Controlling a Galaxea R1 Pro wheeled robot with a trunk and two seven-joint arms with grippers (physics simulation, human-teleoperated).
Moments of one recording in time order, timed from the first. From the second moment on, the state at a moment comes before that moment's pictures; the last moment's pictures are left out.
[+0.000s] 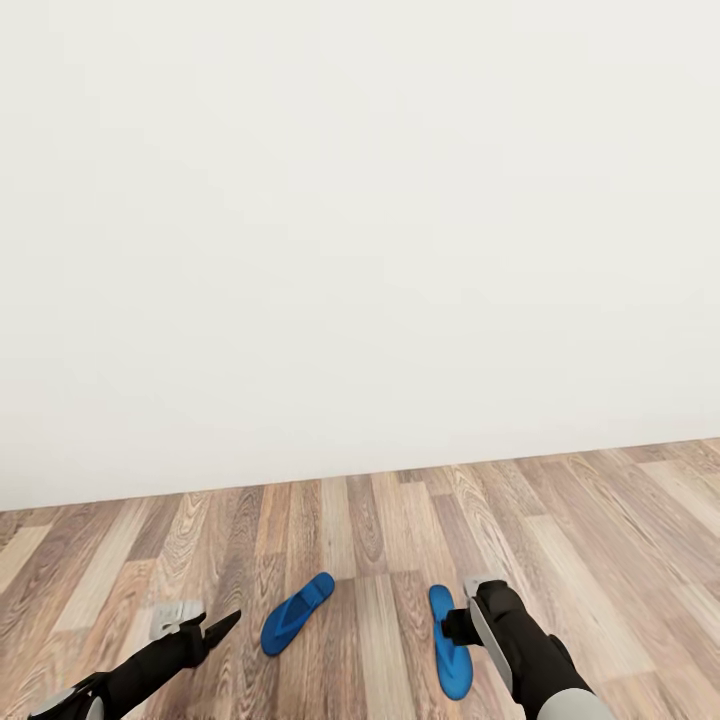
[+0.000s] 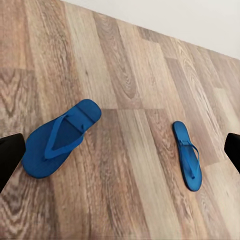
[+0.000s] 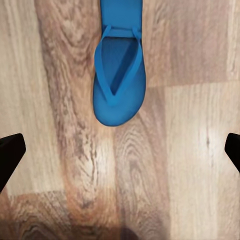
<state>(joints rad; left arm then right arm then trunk) -0.14 0.09 0.37 -1.05 0.11 0.32 -0.80 -0.48 0.05 0.04 -0.75 0.01 0.81 -0.09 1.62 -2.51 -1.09</state>
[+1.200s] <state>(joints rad) -0.14 0.09 0.37 -1.05 0.11 0.32 -0.80 -0.48 0.05 0.04 -0.75 0.01 0.81 -0.09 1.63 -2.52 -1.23</state>
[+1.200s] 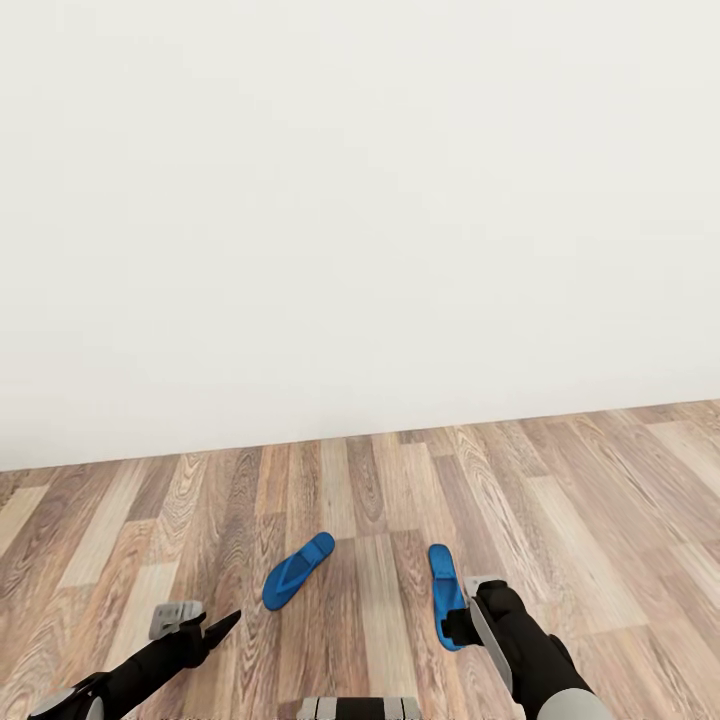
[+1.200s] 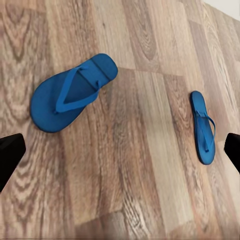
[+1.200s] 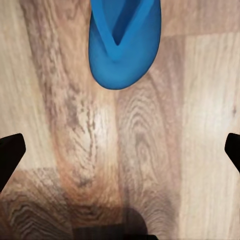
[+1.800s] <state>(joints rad) -0.14 0.09 0.37 -1.05 0.11 0.32 -0.80 -0.48 0.05 0.04 -0.75 0.01 0.81 -0.08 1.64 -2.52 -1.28</state>
